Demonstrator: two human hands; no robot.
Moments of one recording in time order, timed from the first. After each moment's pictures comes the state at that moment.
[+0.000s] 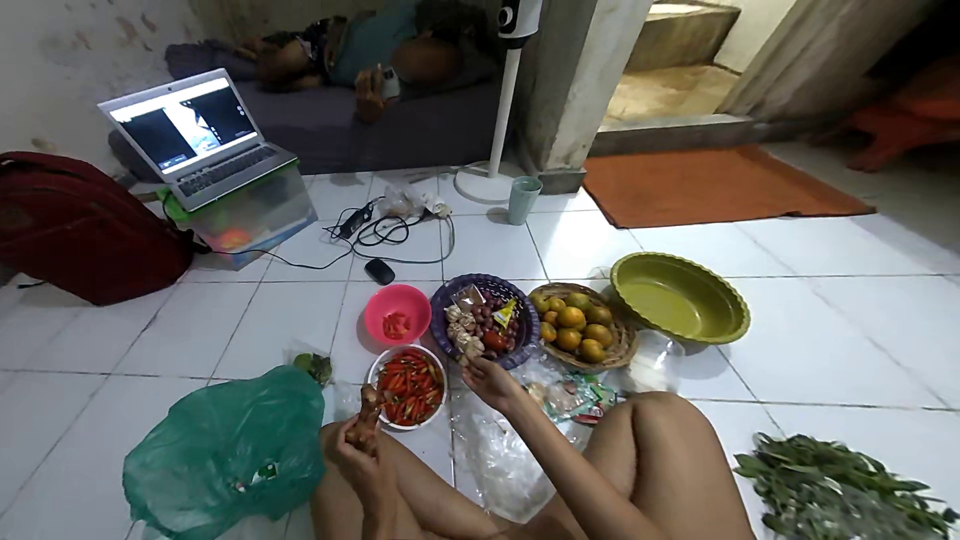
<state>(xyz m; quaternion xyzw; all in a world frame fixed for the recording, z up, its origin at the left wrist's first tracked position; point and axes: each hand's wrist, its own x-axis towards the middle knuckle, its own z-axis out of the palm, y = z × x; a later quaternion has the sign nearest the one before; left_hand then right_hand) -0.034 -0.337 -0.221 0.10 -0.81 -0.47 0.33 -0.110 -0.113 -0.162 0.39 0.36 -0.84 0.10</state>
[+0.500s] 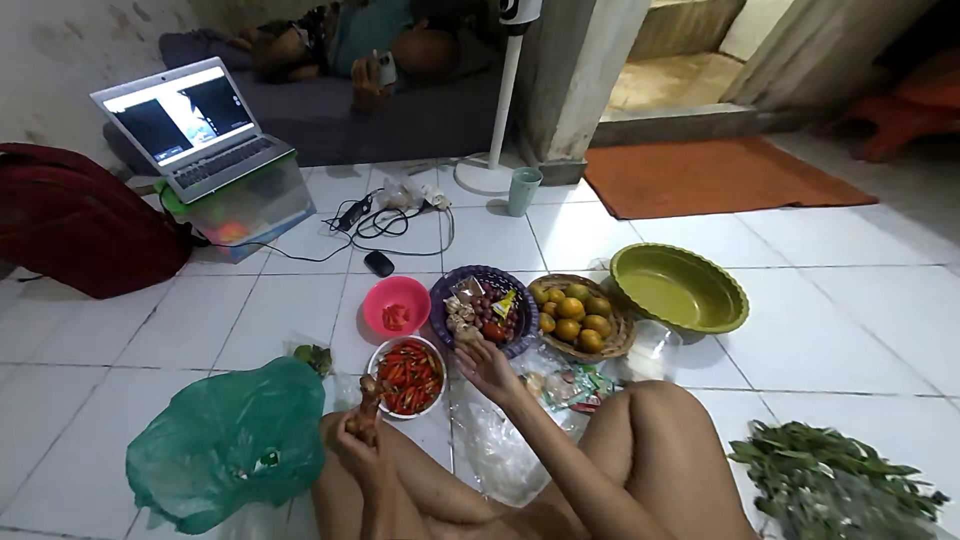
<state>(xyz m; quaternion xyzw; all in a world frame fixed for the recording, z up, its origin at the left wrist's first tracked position) -0.028 -0.341 -0.220 0.10 -0.81 -0.47 0.33 -0.101 -0.118 -0.157 0.33 0.34 -0.88 0.07</state>
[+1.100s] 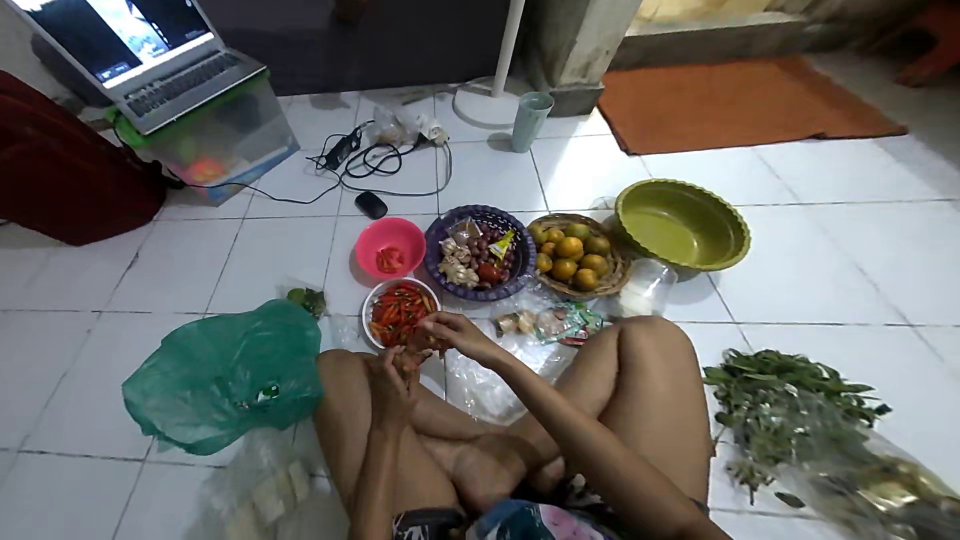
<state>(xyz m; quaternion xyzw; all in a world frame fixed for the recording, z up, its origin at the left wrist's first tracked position) -0.013 -0.328 -0.216 -0.14 -0.88 -0.40 0.22 -0.068 -0.144 -0.146 -0.01 0.69 -0.68 0.23</state>
